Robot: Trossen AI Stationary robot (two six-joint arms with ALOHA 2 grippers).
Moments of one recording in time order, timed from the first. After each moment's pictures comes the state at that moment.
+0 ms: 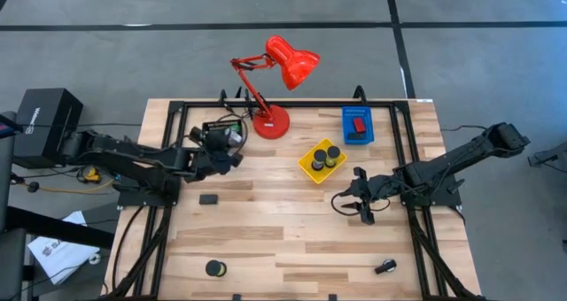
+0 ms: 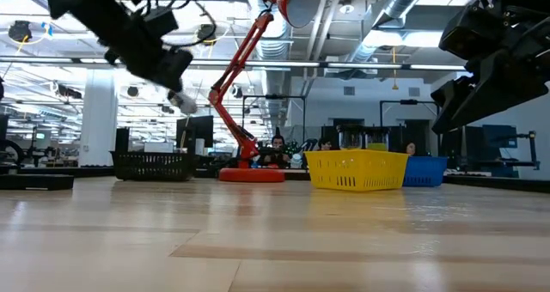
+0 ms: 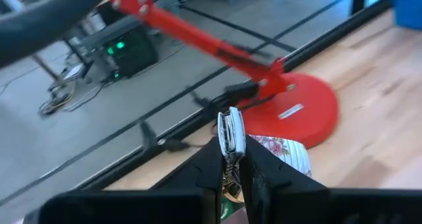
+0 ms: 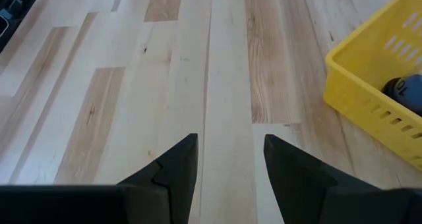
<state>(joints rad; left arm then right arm) -0.03 1.13 0.60 -0.30 -1.12 -0.46 0.32 0.97 0.33 -0.07 0.16 0.25</state>
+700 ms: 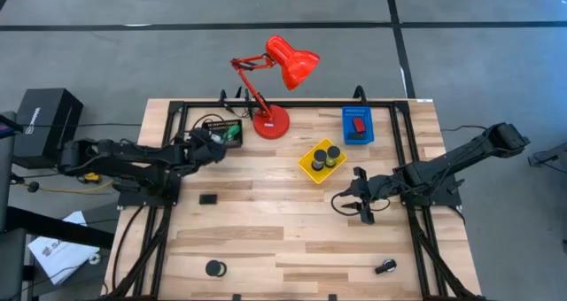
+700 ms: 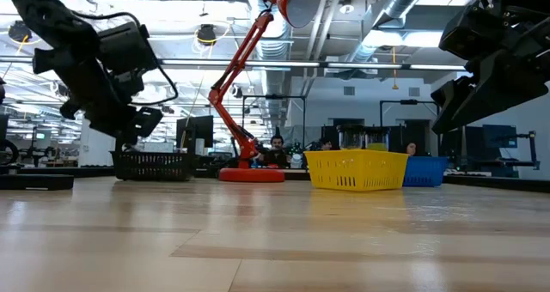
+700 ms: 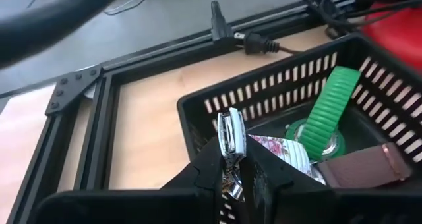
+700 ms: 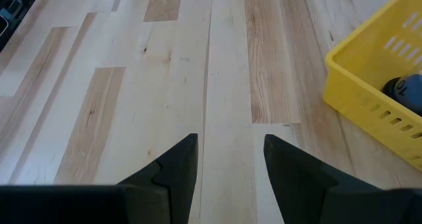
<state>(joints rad) 0.27 1.11 0.33 -0.27 -0.97 -0.74 0.32 0.97 0.33 -0.07 0.16 0.25</state>
